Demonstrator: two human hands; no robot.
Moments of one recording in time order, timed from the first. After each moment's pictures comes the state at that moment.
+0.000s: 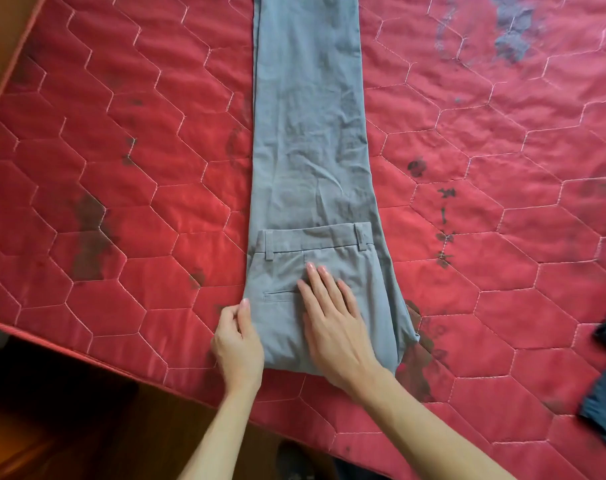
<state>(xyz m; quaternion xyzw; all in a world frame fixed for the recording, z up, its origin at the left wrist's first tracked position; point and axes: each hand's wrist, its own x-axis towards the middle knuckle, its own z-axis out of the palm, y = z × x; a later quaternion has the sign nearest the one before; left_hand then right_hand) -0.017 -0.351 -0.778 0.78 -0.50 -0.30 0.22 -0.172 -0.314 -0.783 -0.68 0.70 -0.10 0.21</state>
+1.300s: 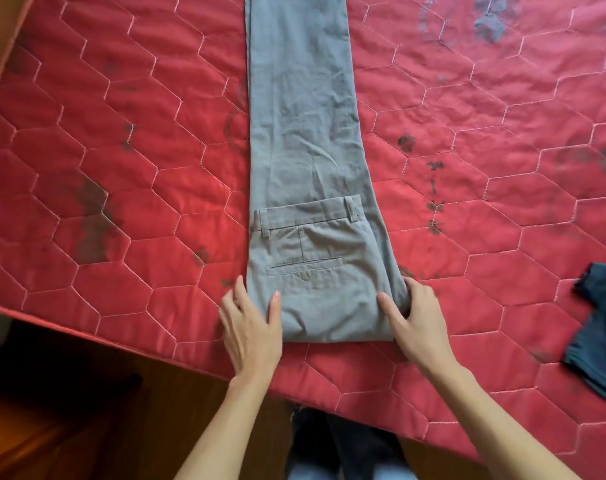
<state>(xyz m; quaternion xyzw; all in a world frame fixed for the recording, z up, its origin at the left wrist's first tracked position) -0.012 -0.321 -0.765 0.74 -0.63 -0.25 0.01 -0.249 -0.238 -0.766 -0.34 0.84 -0.19 0.37</state>
